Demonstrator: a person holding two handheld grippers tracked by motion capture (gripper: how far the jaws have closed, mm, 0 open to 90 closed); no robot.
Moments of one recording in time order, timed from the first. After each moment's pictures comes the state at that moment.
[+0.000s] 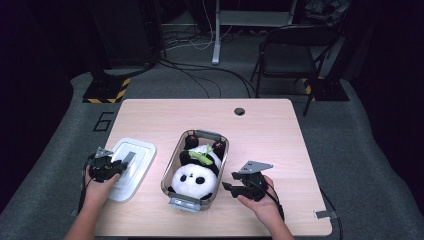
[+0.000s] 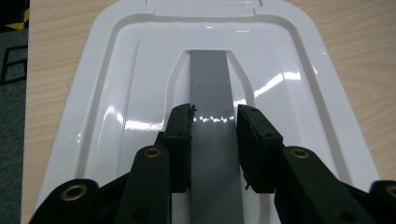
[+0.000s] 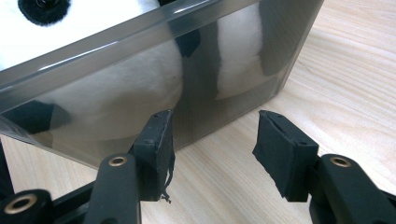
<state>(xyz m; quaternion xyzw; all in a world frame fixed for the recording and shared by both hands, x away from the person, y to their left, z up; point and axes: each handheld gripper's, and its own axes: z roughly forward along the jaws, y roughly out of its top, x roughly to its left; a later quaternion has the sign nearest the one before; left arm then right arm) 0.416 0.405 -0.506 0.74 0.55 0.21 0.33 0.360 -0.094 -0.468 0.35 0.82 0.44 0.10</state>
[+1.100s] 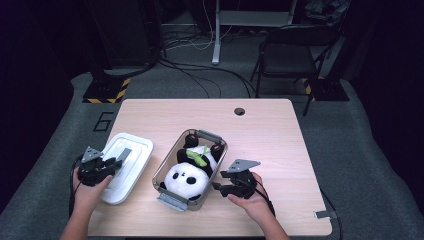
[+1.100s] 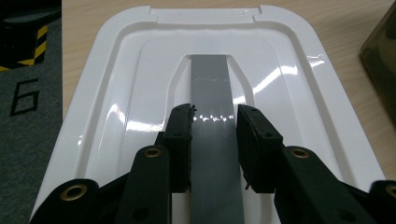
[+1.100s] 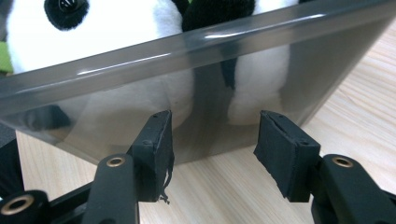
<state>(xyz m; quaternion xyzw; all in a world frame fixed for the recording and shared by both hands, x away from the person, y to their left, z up) 0.382 0.403 -0.460 0.73 0.52 0.24 0.37 0.367 -0.063 -0.466 0.31 0.84 0.44 0.09</state>
